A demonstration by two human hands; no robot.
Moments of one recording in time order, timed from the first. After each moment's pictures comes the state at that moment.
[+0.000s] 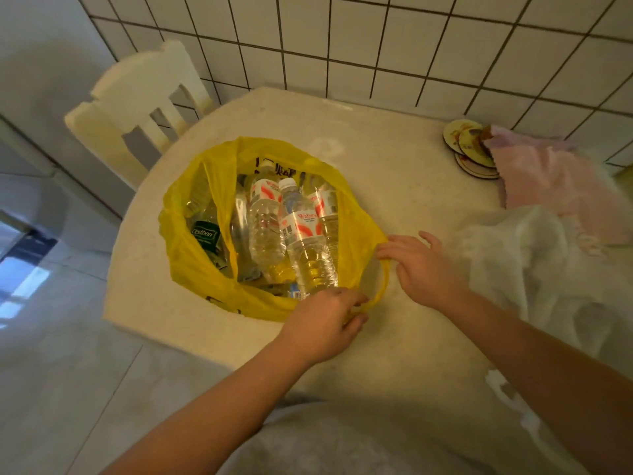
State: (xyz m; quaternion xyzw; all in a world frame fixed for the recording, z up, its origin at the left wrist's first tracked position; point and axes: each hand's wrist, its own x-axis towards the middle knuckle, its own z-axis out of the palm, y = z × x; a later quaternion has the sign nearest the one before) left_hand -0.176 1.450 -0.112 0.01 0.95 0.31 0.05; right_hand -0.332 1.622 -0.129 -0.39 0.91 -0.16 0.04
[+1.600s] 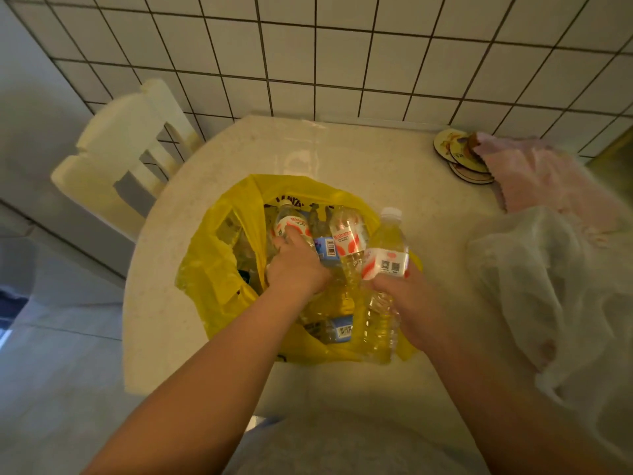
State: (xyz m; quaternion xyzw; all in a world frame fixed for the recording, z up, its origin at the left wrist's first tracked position) left_hand -0.277 1.317 -0.093 -0.28 0.92 0.24 0.14; right_hand -0.268 1.496 -0.080 0.13 0.70 -0.66 0.22
